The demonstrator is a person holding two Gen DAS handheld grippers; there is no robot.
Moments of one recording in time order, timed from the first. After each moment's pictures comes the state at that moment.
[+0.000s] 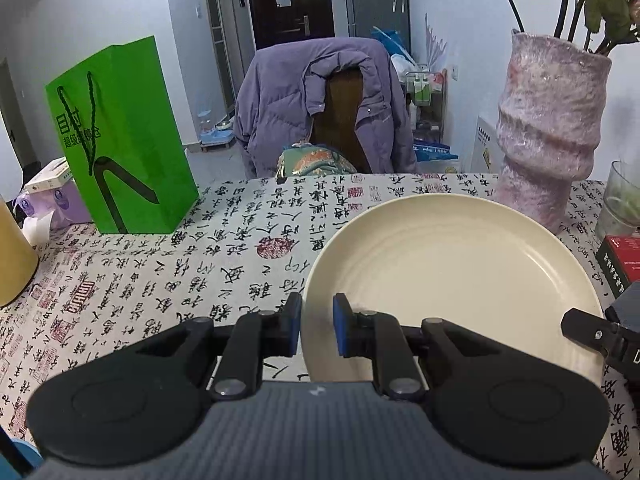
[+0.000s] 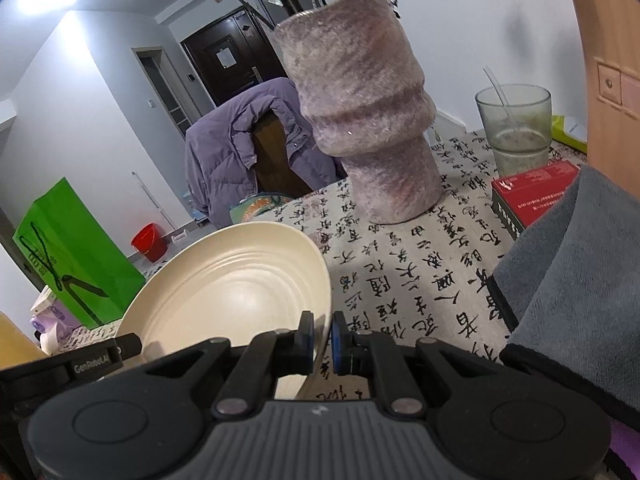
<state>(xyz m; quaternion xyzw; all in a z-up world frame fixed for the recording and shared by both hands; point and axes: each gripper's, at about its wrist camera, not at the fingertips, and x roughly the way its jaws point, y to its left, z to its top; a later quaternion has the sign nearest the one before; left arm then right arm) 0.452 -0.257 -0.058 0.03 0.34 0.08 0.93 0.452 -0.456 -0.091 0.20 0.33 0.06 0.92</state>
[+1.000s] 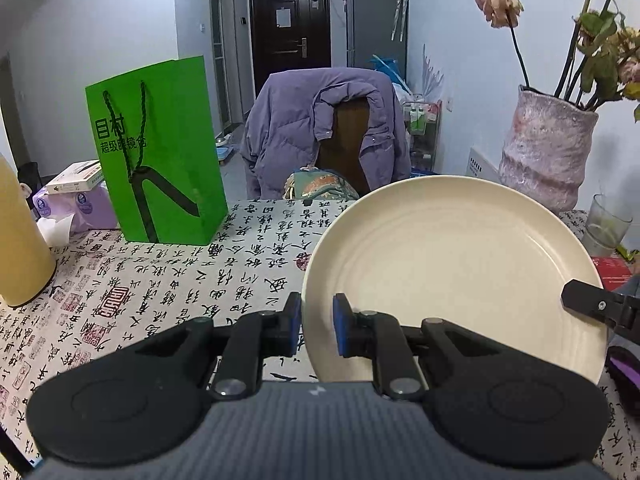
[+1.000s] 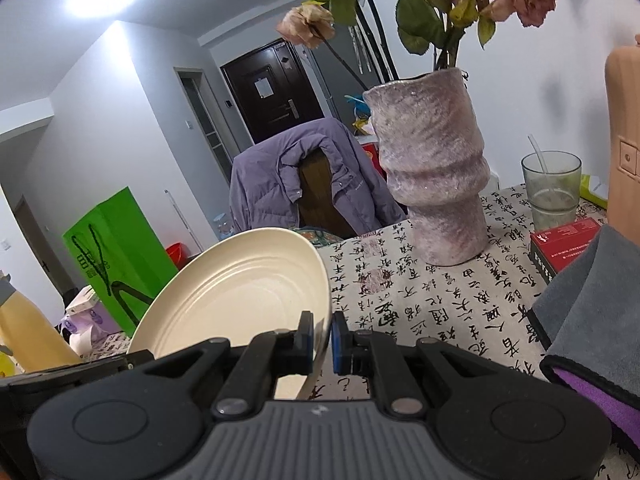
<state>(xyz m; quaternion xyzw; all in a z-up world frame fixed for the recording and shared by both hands) 0.401 -0.198 -0.022 0.00 0.31 0.06 0.95 0.410 -0.413 -0.043 0.18 0.26 0.10 0.94</state>
